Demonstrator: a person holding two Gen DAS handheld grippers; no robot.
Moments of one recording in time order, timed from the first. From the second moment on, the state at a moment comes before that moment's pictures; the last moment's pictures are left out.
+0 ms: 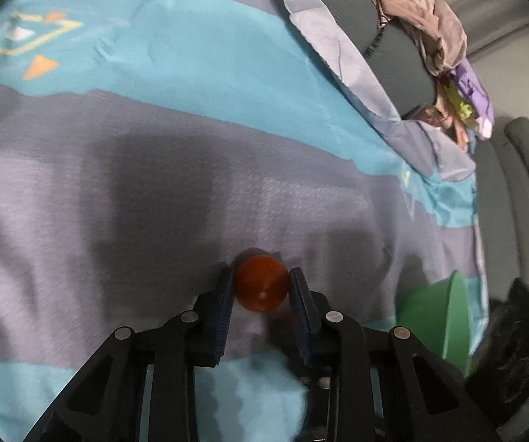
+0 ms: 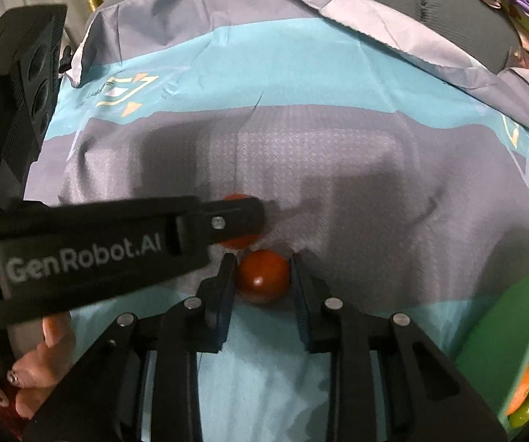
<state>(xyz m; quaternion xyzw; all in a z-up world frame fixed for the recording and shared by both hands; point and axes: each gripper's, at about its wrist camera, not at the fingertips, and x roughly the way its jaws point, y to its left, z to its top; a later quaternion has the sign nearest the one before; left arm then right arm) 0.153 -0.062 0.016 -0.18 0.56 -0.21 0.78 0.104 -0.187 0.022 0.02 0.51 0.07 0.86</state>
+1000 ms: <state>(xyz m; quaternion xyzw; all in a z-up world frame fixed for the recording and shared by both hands) -0.006 -0.040 0.087 -0.14 0.41 -0.13 0.89 -0.005 -0.205 0.086 0.07 0.42 0.13 0.90</state>
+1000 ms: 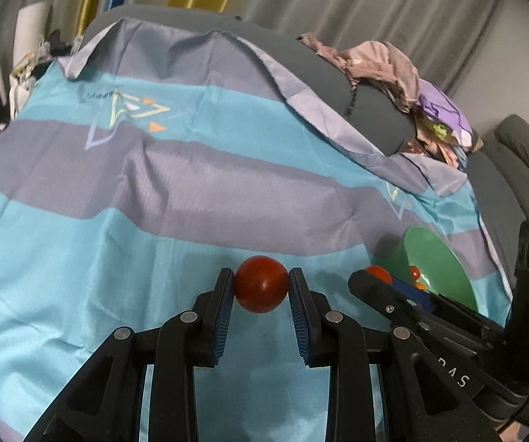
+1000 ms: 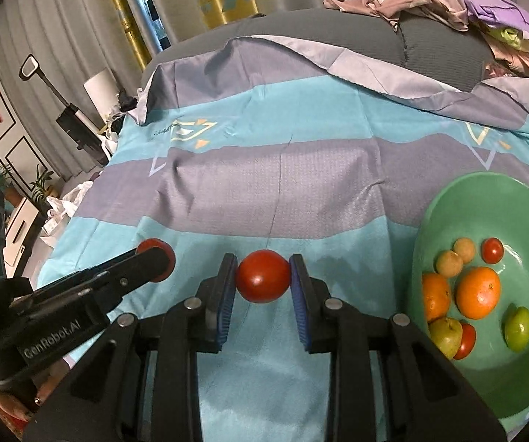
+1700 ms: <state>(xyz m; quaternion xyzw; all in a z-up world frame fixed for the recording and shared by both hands) -0.035 -0.095 0.122 -0.07 0.35 -0.18 0.92 -0.032 -0.259 0.126 0.11 0.37 0.12 0.92</state>
